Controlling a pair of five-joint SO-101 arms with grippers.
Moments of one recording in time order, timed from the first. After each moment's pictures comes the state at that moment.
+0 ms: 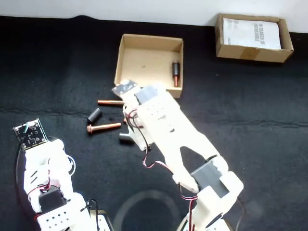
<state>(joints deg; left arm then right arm) -29.8 -103.4 96.0 47.5 3.0 -42.2 9.9 -0.1 91.5 4.9</state>
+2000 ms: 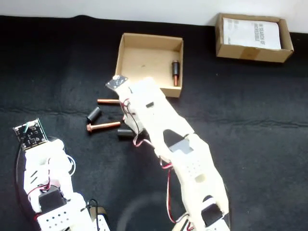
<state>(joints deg) -29.8 -103.4 96.0 47.5 3.0 -39.3 42.6 -29.8 84.9 13.8</state>
